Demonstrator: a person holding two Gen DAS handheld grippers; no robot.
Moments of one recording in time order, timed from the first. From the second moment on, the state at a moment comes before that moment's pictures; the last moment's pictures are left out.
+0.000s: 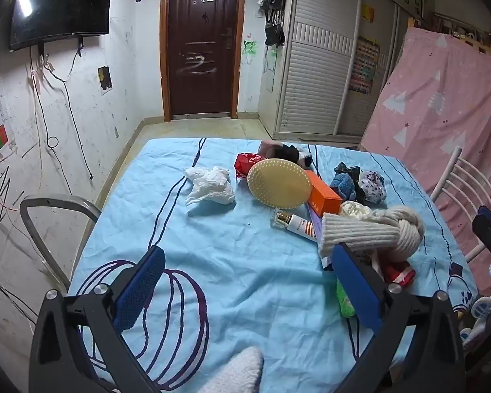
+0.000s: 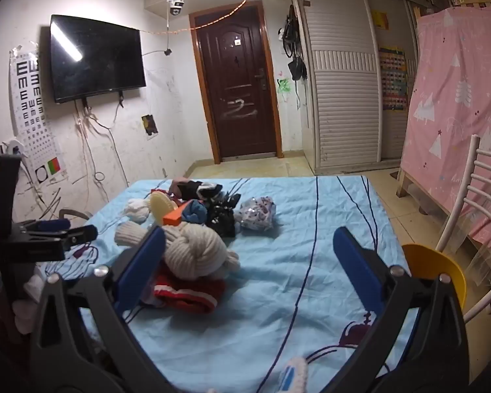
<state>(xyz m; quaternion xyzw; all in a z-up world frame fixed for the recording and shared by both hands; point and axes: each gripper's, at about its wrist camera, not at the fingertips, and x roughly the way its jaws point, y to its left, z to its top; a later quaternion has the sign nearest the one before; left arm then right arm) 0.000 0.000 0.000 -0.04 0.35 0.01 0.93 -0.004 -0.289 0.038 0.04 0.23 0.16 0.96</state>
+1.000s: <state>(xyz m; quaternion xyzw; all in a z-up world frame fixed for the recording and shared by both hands) 0.001 -0.005 -0.005 -0.04 0.36 0.00 0.93 -0.003 -0.287 0.036 0.04 0.23 0.16 0.96</state>
